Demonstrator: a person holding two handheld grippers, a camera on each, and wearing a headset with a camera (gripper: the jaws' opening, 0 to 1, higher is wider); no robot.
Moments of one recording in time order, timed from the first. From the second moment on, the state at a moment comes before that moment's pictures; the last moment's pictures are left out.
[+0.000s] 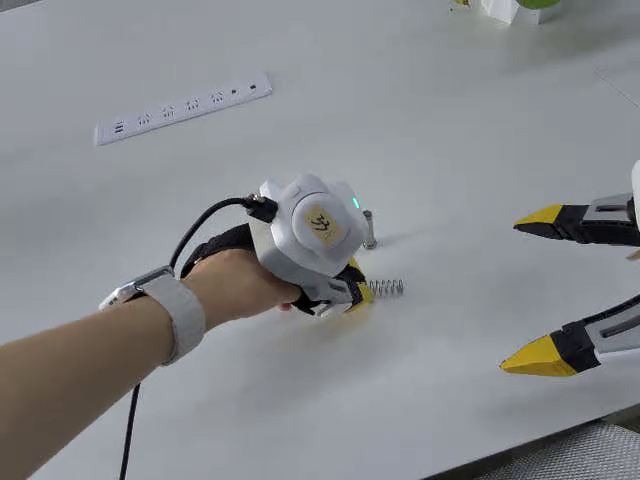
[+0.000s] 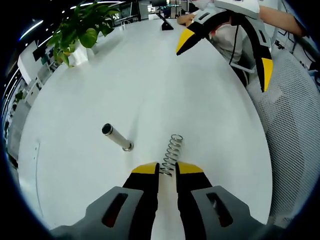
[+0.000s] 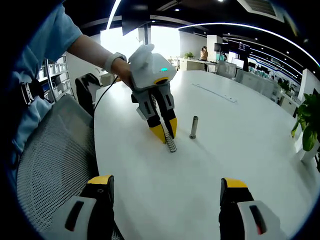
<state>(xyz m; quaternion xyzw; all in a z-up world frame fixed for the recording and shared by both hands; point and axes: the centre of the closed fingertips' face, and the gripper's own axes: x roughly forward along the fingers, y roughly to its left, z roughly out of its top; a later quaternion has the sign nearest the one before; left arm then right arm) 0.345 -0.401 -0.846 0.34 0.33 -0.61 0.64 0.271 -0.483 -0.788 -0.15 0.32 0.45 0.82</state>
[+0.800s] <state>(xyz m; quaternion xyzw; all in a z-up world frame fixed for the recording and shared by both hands) 0.335 -0.392 -0.822 0.32 0.31 -0.60 0.66 0.270 -0.473 -0.786 -0.16 0.31 0.46 0.82</state>
